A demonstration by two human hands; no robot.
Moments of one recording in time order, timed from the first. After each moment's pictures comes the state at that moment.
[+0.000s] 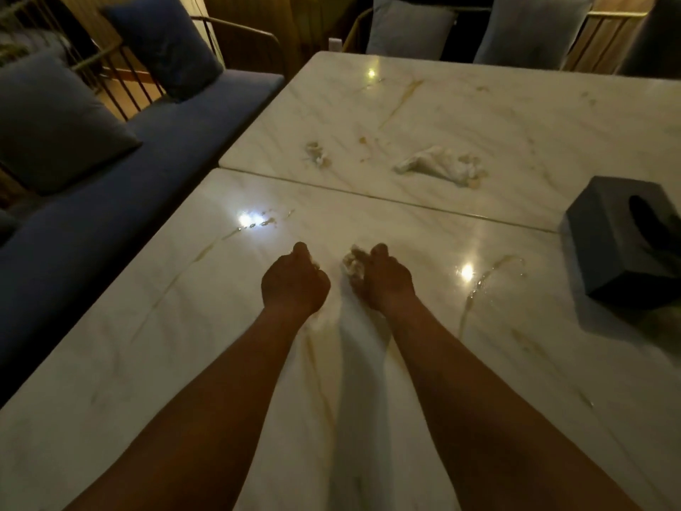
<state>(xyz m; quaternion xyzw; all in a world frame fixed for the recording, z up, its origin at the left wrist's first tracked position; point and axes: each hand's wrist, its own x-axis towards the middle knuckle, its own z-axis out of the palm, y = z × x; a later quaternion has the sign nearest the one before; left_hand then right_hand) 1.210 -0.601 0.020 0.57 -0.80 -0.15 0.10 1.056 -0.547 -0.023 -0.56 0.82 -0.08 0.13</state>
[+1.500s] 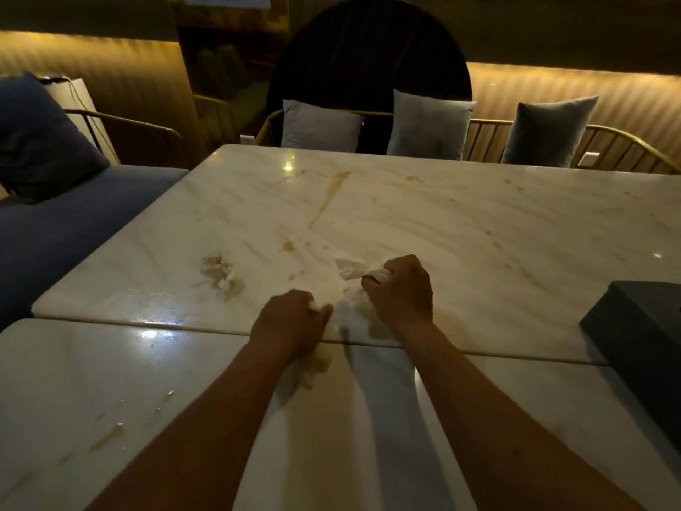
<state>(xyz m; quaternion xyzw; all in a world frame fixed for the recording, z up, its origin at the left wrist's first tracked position) 0.989 -0.826 -0.046 0.39 -0.90 -0.18 0.09 0.847 -0.726 -0.029 -0.29 0.87 -0.41 -0.01</state>
